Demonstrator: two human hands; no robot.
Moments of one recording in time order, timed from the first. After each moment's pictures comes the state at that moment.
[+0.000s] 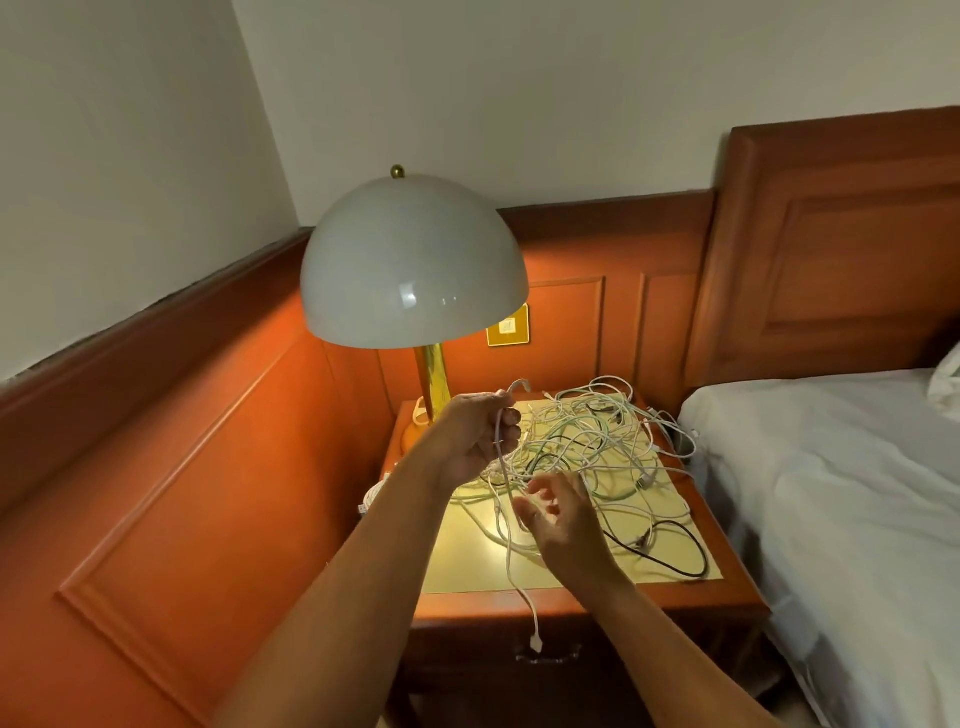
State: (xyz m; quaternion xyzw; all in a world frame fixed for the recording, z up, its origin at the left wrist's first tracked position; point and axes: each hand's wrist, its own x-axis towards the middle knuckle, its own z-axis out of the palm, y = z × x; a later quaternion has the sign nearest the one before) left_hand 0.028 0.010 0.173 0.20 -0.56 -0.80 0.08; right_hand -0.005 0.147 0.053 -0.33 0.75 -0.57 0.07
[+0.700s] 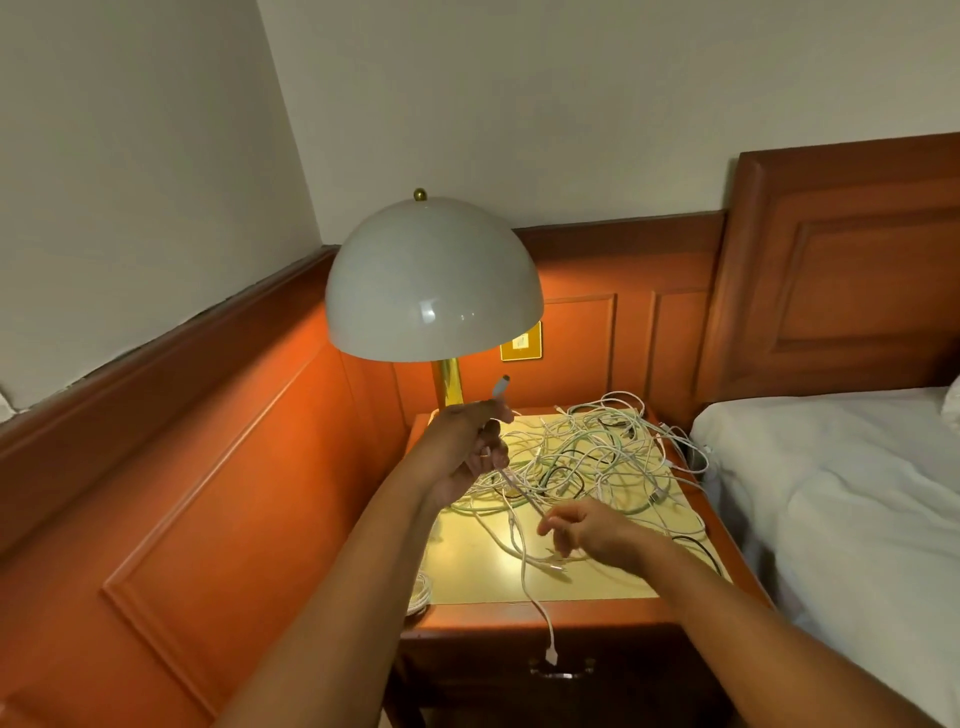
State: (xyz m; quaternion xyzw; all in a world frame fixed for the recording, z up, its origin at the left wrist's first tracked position) left_hand 0.066 0.007 0.188 0.18 -0.60 -0.76 0.14; right_hand -0.049 0.153 0.074 -0.34 0.79 -0.39 0.33
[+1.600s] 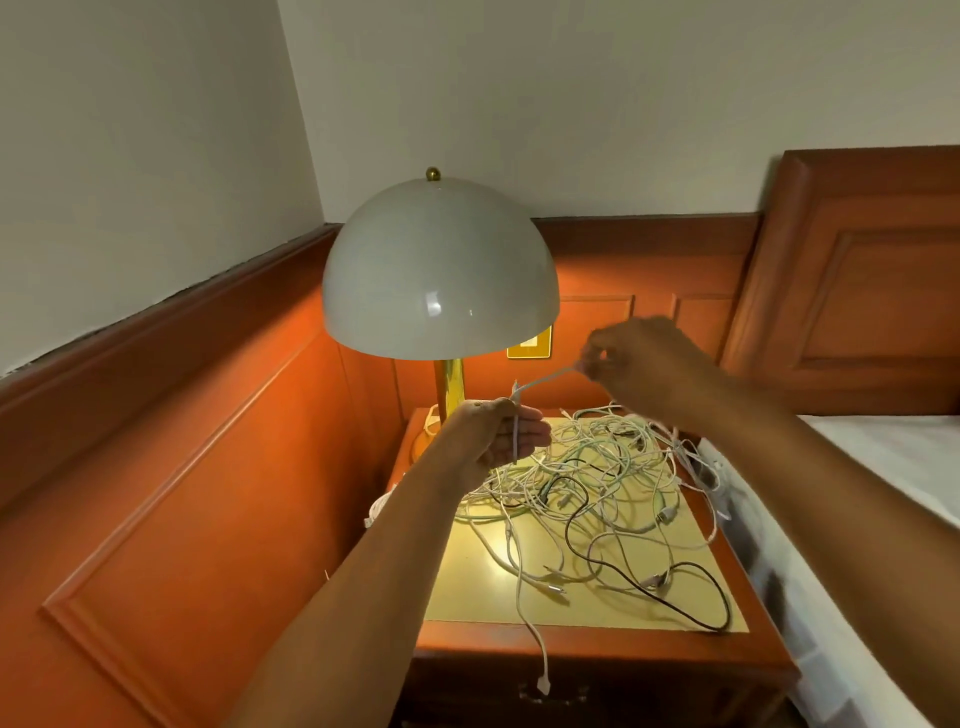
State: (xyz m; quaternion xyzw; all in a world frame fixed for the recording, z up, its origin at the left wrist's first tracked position) left_hand 0.019 -0.015 0.176 0.21 -0.58 -0.78 0.12; right_hand -0.080 0.144 0.259 -0.48 0.84 -0.22 -0.10
